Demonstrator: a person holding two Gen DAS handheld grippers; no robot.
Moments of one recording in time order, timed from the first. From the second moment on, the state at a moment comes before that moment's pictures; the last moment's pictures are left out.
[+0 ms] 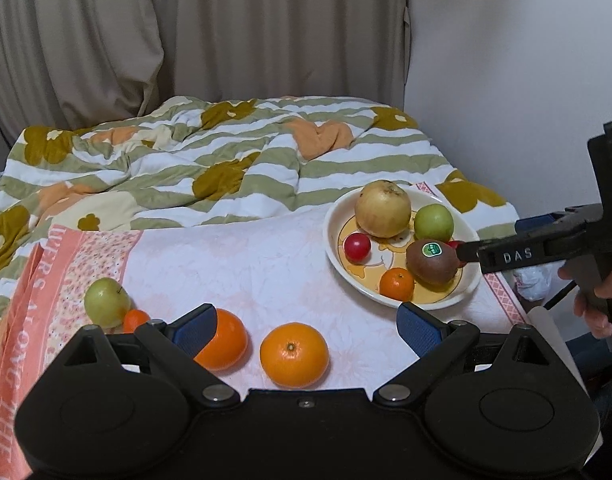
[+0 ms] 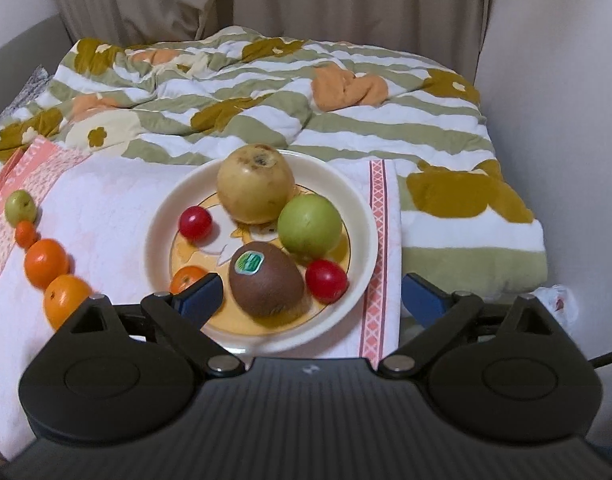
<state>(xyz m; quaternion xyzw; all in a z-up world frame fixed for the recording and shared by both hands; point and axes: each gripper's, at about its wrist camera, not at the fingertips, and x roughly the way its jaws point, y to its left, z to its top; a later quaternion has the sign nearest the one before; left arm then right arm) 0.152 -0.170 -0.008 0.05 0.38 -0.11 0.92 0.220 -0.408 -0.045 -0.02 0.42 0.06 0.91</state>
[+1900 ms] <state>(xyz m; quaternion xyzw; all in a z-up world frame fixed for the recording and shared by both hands) 0.242 0.066 -0.021 0.13 0.39 -0.18 0.89 0.165 -0.189 -0.014 0.02 0.39 0.05 0.92</state>
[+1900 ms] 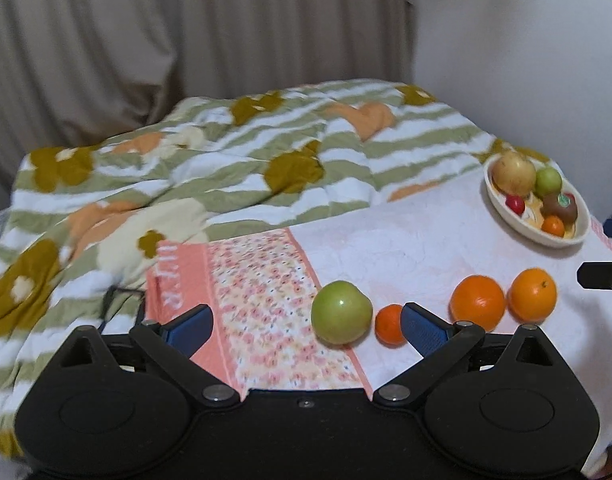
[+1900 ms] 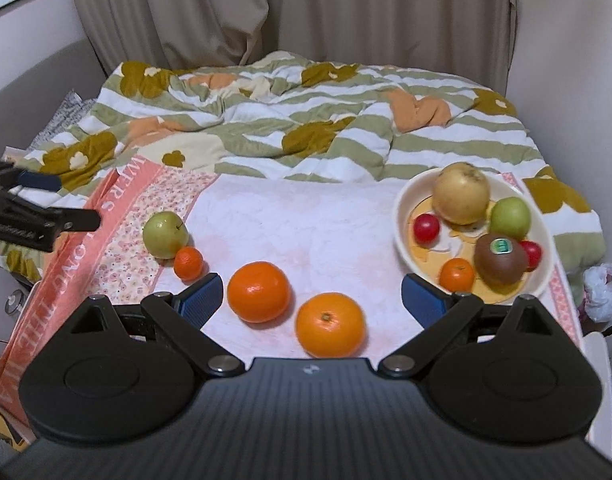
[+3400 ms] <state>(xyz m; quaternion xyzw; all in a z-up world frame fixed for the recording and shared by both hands) 0.304 0.068 -0.099 0.16 0.44 -0.34 0.81 0.246 -0.101 -0.106 -0.13 0.48 0.10 0.86</state>
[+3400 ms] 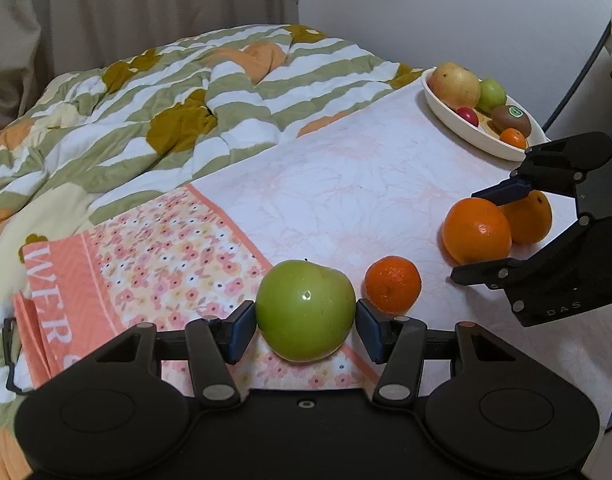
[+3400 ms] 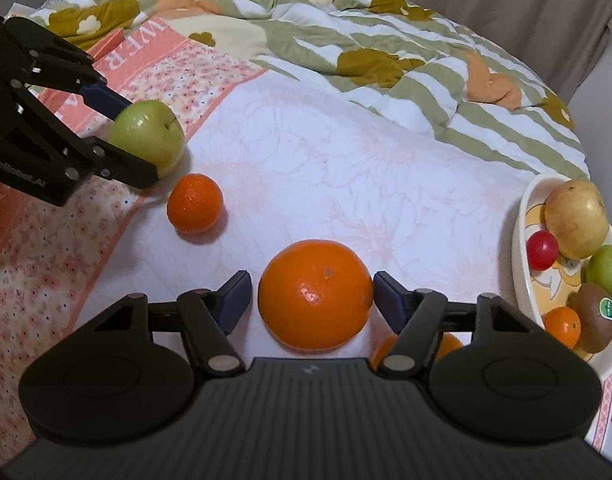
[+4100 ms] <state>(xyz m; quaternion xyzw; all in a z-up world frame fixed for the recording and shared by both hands) 0.233 0.088 -0.035 0.14 0.36 -0.23 0.89 0.203 -0.119 -0.049 -0.09 0.42 0.08 0.90</state>
